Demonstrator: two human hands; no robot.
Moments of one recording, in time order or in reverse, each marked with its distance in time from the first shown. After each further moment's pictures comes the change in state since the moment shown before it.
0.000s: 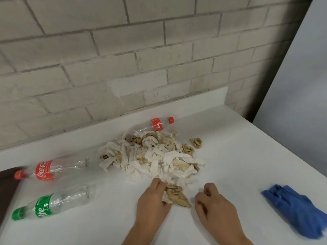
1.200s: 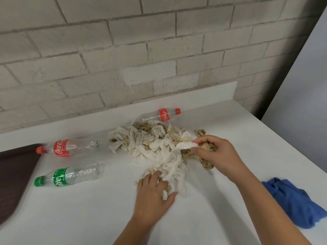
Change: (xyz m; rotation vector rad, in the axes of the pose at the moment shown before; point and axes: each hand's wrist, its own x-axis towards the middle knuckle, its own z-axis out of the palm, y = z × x) left_hand -0.043 -0.002 0.008 0.241 0.258 0.092; right_hand 0.066 -0.017 -0.091 0.892 -0.077 0.231
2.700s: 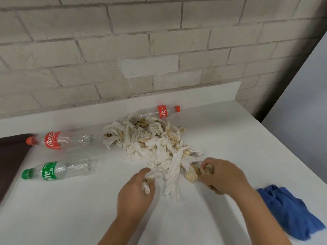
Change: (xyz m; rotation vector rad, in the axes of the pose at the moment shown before) left_hand 0.010 0.007 -0.029 -0.297 0.061 -0.442; right_hand 0.003 0.040 -0.014 -0.895 -0.235 0.197
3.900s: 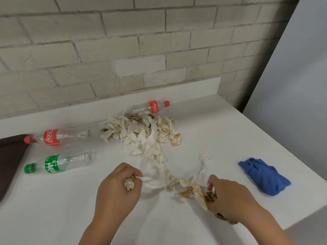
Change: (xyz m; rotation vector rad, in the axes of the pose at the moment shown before) left_hand -0.053 0.009 -0.082 -0.188 0.039 0.244; right_hand -0.119 0.009 0.035 -0.196 -0.074 -0.040
